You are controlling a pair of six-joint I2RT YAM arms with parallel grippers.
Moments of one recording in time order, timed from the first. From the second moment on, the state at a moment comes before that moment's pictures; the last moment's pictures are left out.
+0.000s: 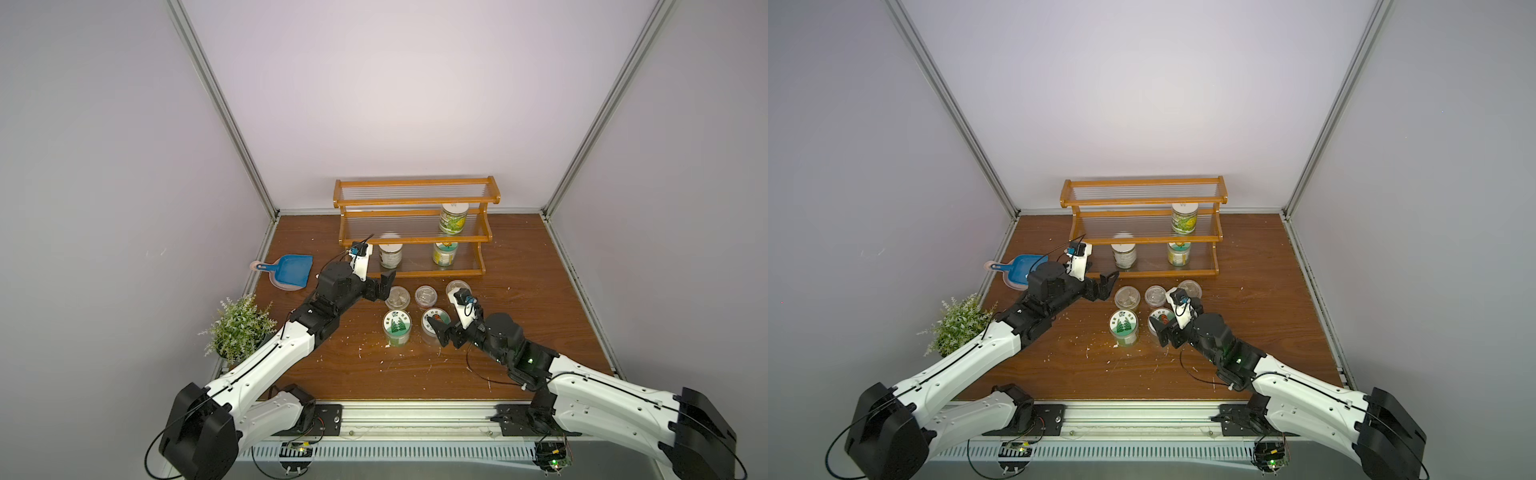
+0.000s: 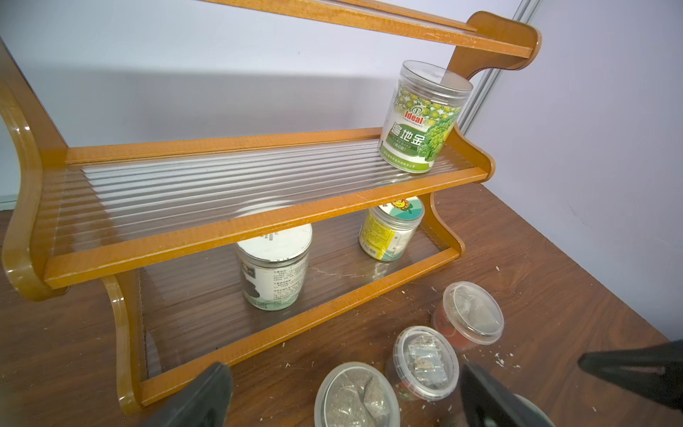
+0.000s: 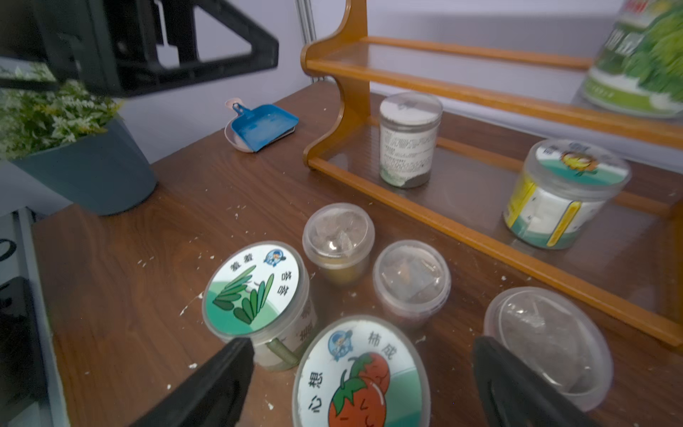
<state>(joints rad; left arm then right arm) -0.51 1.08 0.70 0.07 0.07 -0.20 0.92 0.89 0.42 0.20 0.21 0.12</state>
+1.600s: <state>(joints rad) -0.51 1.09 0.70 0.07 0.12 -0.22 0.36 1.80 1.14 0.58 0.02 0.03</state>
